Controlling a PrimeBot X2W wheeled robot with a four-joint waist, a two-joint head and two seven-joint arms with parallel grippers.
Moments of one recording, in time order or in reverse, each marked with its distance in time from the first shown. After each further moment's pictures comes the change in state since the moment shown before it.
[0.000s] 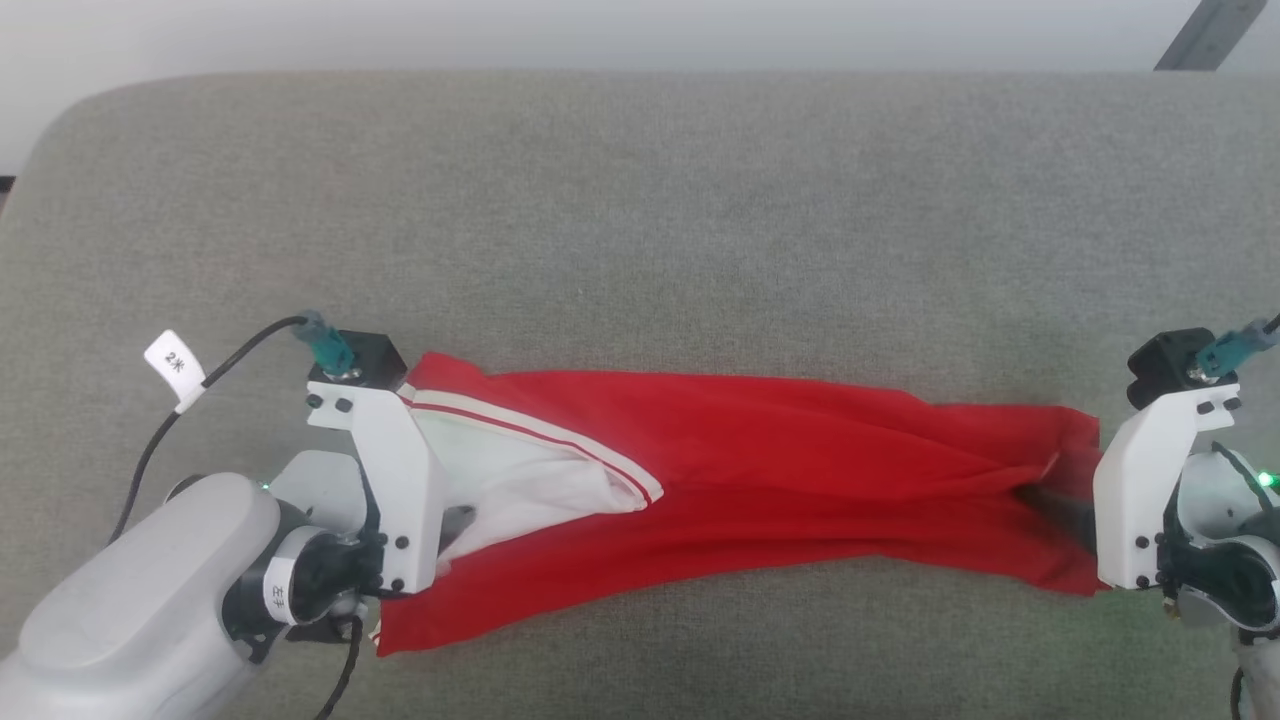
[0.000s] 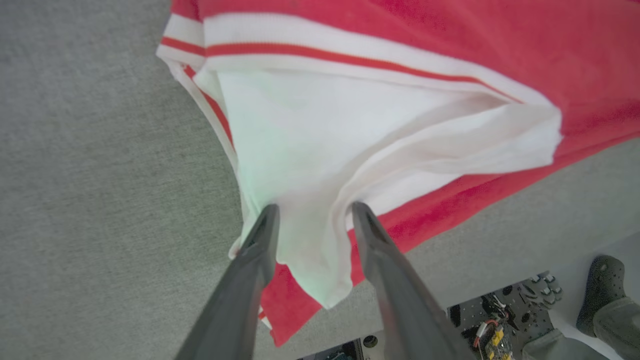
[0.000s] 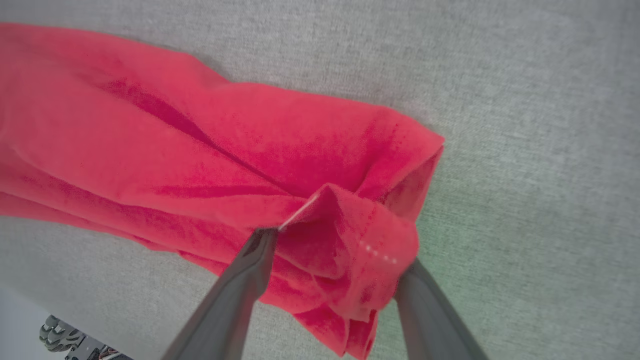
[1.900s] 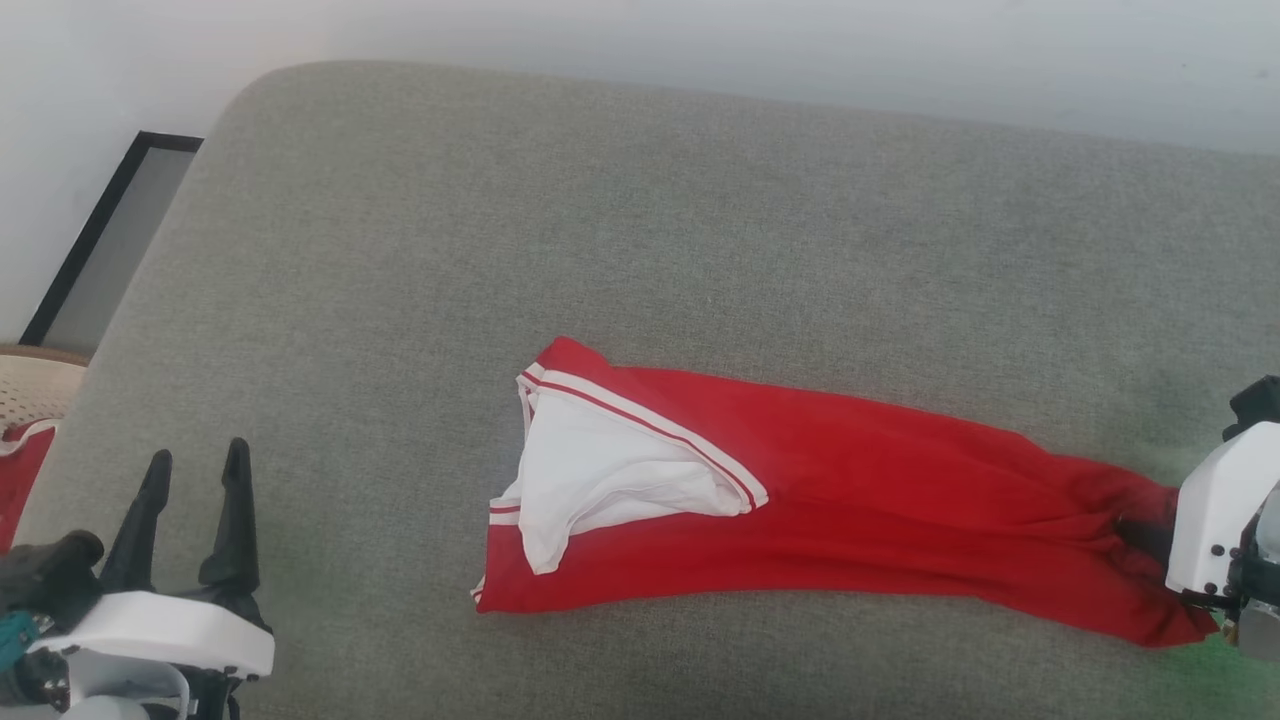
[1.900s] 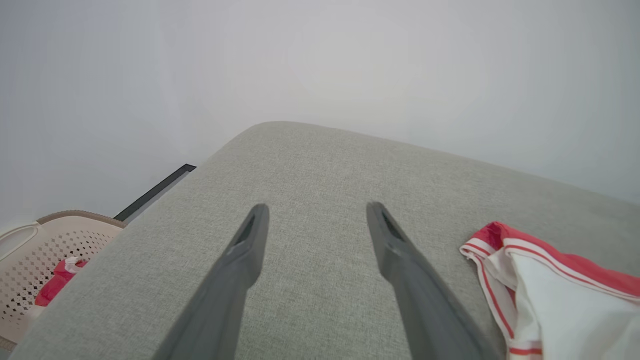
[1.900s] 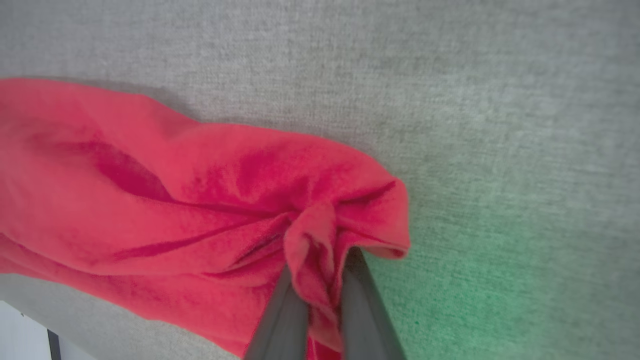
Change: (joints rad) left arm 0.556 -0.363 0.865 0.228 0.557 -0.447 -1.083; right arm -0.009 0.010 -0.142 0.265 0.049 0.000 -0.052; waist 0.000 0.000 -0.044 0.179
